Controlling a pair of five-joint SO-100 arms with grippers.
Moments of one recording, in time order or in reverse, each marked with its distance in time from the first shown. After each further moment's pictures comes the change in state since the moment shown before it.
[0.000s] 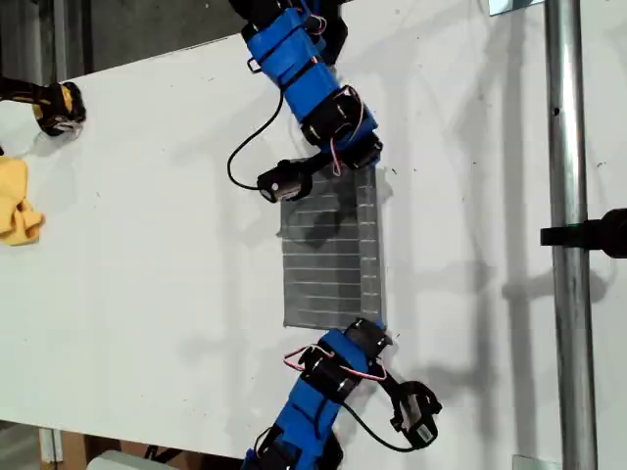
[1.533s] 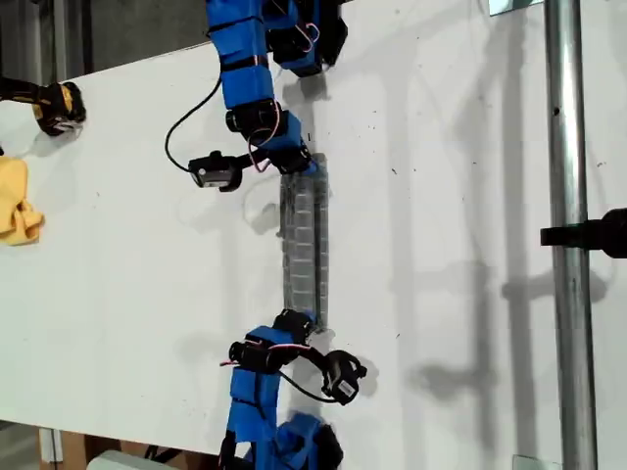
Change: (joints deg) arm 0 -23.1 17.1 31.1 -12.1 11.7; arm 1 23.6 22.7 31.6 -19.1 -16.3
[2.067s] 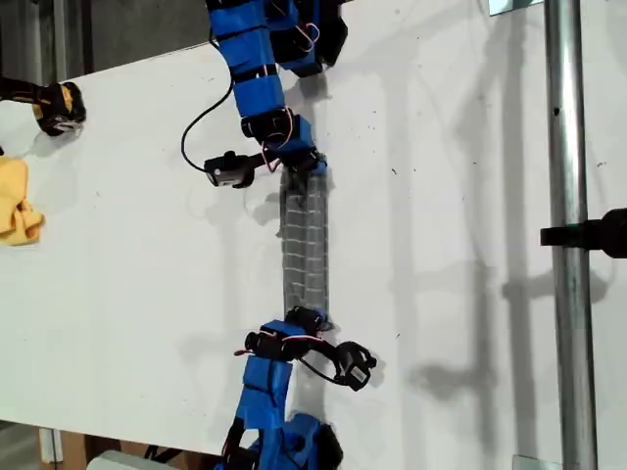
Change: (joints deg) arm 0 0.4 -6.2 4.4 -5.6 -3.1; arm 1 1.4 -3.2 10.5 -7.4 2.2
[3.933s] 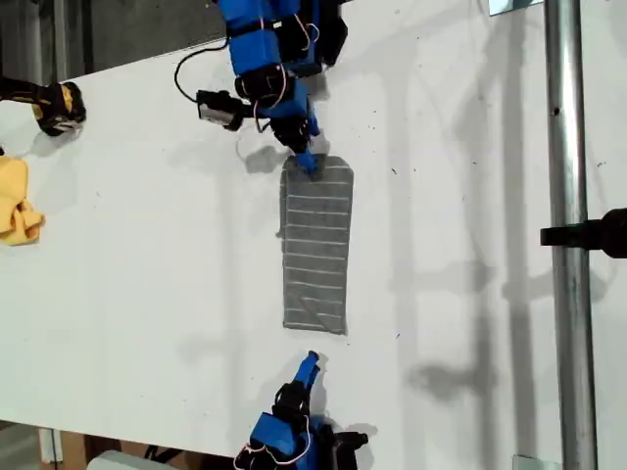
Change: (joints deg) arm 0 1.1 116.3 72.0 2.6 -7.6; arm 1 2.3 15.1 15.5 -3.3 24.0
